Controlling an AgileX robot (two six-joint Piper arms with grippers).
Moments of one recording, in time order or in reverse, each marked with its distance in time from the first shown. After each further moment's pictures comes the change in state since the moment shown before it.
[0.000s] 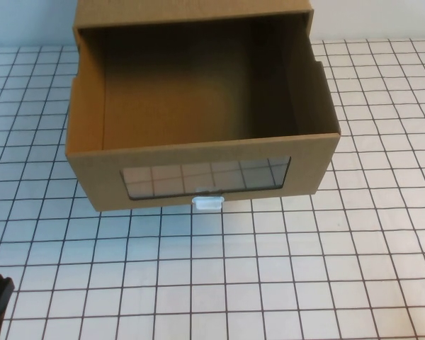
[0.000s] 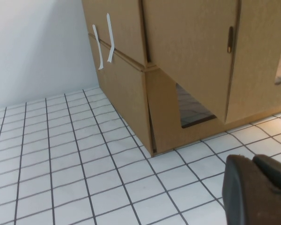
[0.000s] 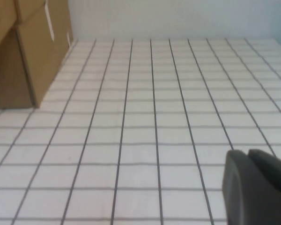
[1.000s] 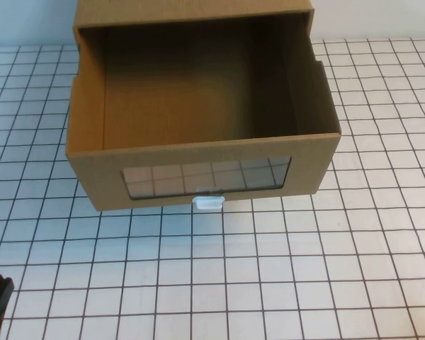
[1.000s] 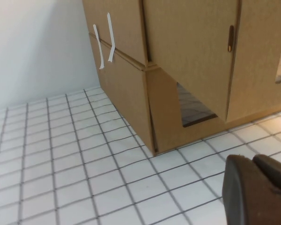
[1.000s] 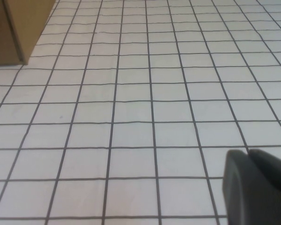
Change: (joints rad) right arm -0.006 -0.001 0.000 0.008 0.132 0.000; left arm 0.000 0.000 0.000 0.009 0.002 0.000
